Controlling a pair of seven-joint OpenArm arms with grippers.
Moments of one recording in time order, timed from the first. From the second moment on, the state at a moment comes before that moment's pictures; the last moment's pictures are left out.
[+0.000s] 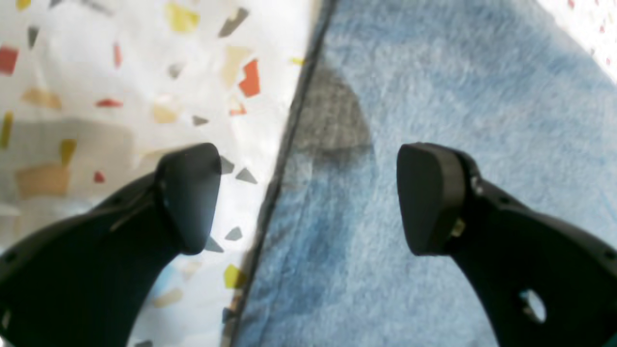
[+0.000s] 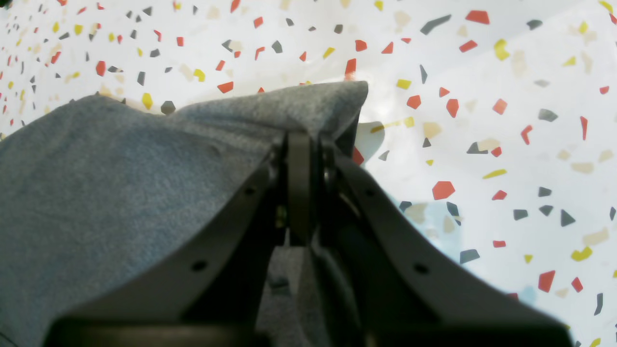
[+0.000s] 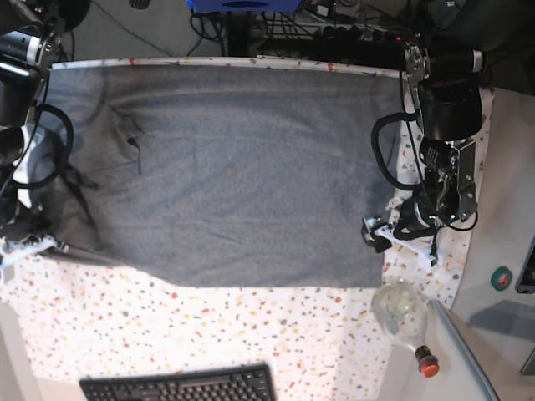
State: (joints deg) left arm -17.9 -13.0 -11.2 47.9 -23.7 -8.0 39.1; right arm 13.4 16.7 21.9 62.0 23.1 14.8 -41.9
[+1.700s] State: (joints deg) left arm 11.9 -7.3 -26.4 96.0 -24.0 -8.1 62.9; right arm 11.8 16.7 21.8 62.2 23.3 14.8 -41.9
